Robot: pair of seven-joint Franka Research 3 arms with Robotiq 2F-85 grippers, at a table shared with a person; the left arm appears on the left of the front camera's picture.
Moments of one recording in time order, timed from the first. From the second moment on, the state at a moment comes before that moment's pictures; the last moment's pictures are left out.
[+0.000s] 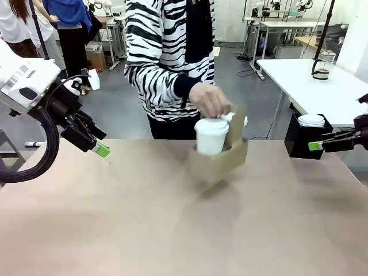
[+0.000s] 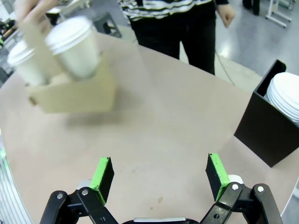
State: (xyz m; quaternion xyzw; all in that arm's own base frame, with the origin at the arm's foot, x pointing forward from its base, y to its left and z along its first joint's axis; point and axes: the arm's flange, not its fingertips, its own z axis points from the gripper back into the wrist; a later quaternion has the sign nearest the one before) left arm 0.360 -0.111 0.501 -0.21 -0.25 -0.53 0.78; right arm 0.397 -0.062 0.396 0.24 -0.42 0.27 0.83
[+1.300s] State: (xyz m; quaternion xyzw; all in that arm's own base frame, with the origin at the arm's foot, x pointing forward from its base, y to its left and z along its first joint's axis) left arm 0.360 -0.111 0.501 -0.21 -0.25 -0.53 0.78; right arm 0.397 -0.062 0.396 0.24 -0.42 0.27 0.83
